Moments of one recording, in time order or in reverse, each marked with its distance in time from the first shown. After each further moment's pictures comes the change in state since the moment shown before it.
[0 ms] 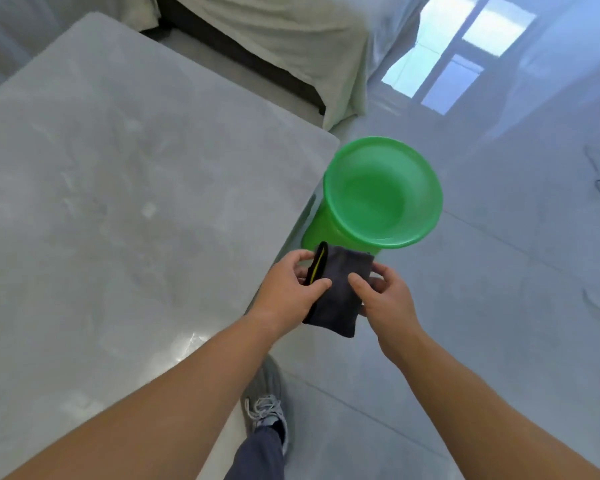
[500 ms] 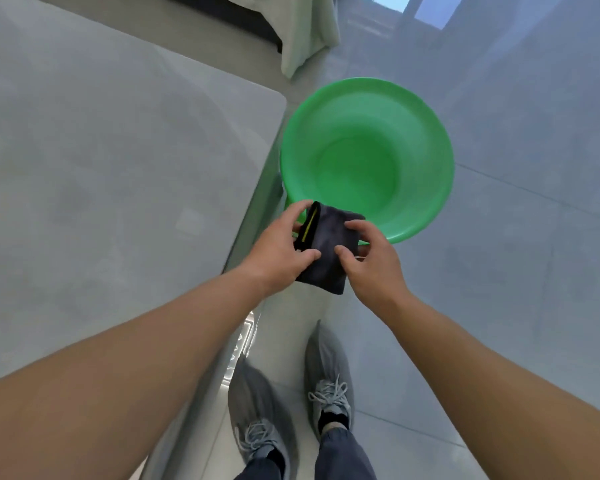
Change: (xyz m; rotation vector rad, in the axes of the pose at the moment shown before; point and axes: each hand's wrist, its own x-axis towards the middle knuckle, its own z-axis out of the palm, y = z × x) left_hand 0.195 -0.025 0.058 0.371 -0.196 0.083; right_hand 0.183 0.050 -0.024 -0.416 0.056 -0.161
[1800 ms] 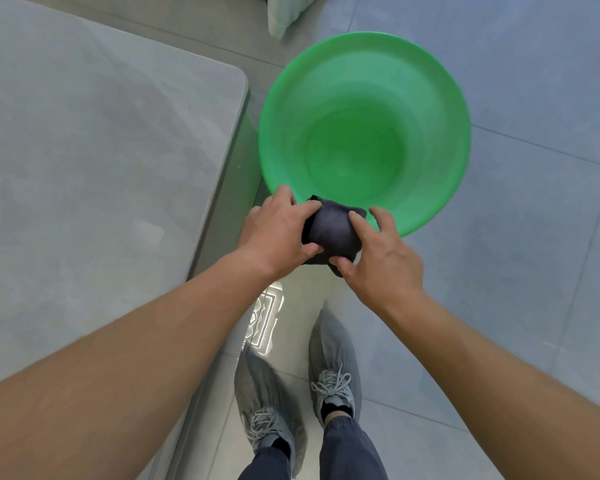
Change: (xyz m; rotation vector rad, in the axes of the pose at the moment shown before) left_hand 0.052 0.005 0.023 0.820 -0.004 0.164; right_hand 0.026 0.024 -0.018 -0.707 -0.060 -0.075
